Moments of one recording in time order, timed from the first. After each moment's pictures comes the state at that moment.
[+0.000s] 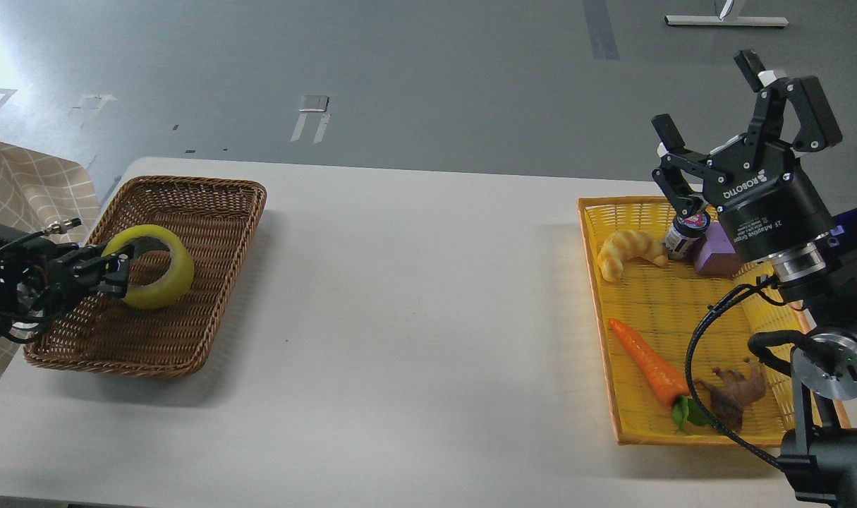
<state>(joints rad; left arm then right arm) -0.42 0.88 -0.61 -0.92 1.95 0.12 -0.22 0.19 -0.05 1.63 1.58 -0.85 0.49 -0.01</state>
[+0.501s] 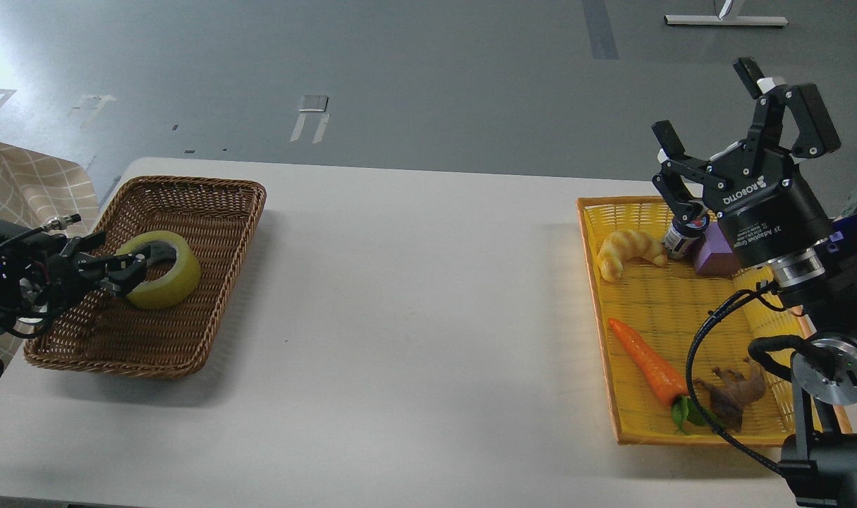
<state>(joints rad) -0.45 0.87 -0.62 -0.91 1.88 0.13 -0.27 0.18 -0.05 1.63 1.58 -0.85 0.49 -0.01</state>
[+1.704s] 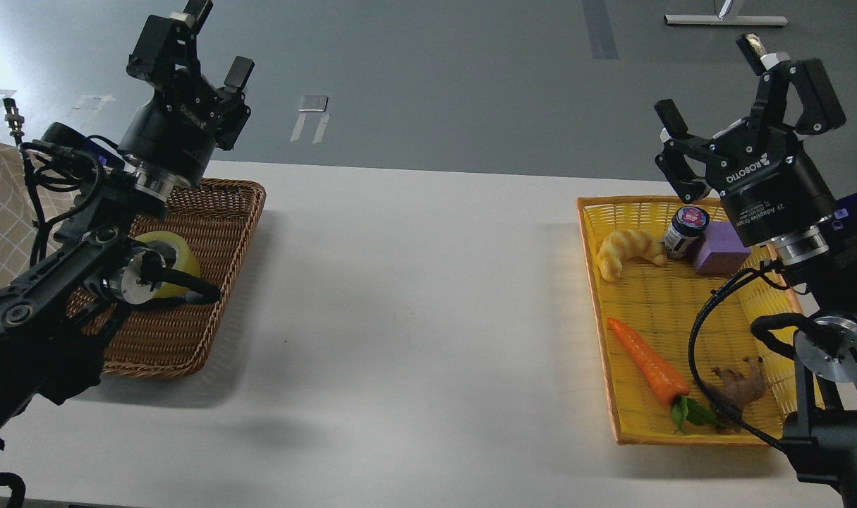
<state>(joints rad) -0.46 0.40 -1.09 -1.35 0.67 -0.01 -0.49 0.27 -0.06 1.63 1.54 -0.86 0.49 -0.01</state>
